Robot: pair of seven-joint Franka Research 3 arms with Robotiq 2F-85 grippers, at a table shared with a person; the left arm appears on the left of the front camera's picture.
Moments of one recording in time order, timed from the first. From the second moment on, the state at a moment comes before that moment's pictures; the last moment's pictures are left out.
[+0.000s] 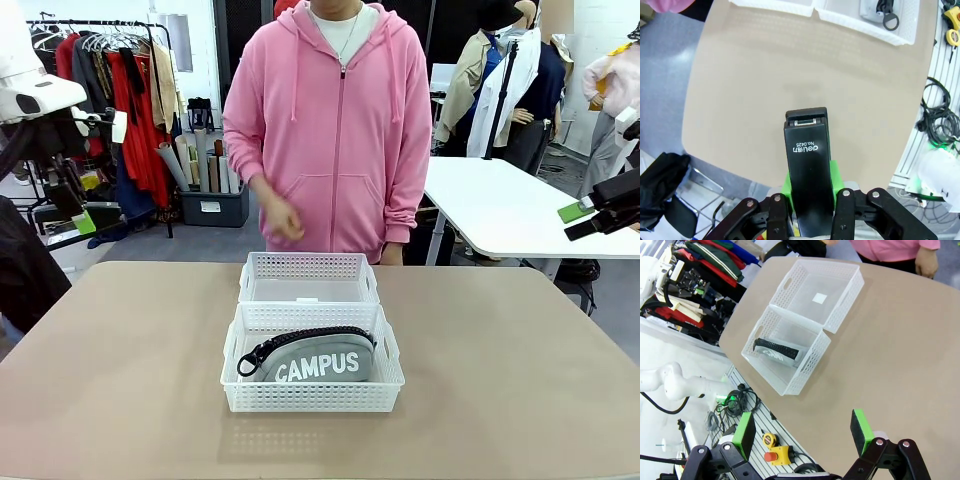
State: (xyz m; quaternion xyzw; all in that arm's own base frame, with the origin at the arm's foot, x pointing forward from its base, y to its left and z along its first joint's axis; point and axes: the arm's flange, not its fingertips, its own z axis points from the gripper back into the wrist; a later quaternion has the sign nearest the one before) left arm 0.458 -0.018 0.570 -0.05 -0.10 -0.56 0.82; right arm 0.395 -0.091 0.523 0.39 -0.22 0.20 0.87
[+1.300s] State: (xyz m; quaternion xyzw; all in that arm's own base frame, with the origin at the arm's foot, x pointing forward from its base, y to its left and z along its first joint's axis) left arm 0.458 -0.018 0.570 -0.05 -0.10 -0.56 0.82; right arm 0.395 -0.091 0.523 0.39 -0.22 0.20 0.87
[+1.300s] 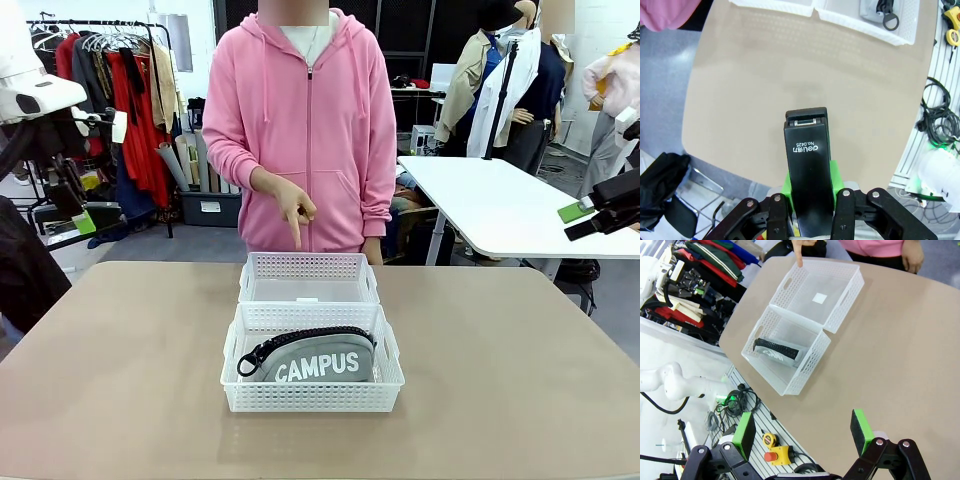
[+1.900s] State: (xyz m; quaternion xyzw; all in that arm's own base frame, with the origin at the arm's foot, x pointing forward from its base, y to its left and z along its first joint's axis) left arm 0.485 -0.081 0.580 -0.03 -0.09 -0.61 0.79; right arm 0.395 -0.091 0.523 0.39 -0.22 0.20 0.87
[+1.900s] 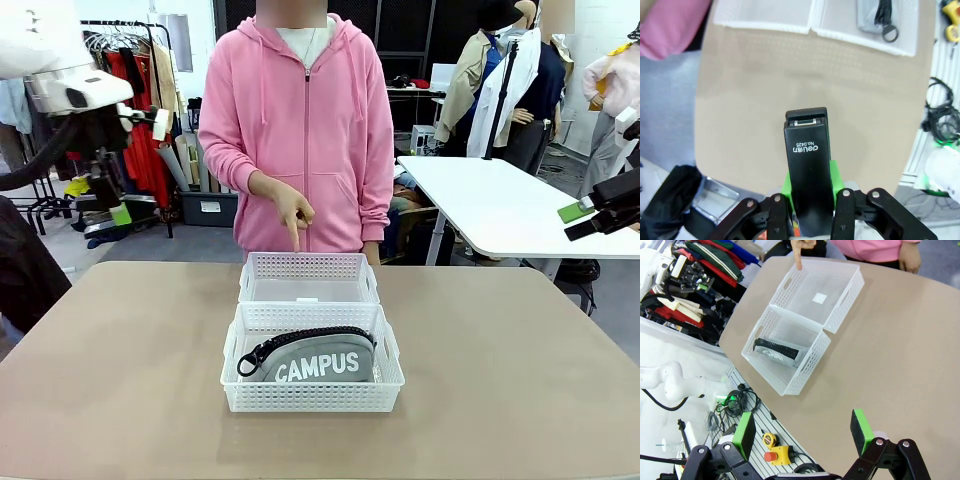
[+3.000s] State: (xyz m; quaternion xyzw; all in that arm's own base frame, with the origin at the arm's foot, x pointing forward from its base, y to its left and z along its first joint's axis) left arm 0.523 -0.264 0.581 0.05 -0.06 -0.66 0.75; right arm 0.395 -0.091 0.523 0.39 -0.22 0.20 0.87
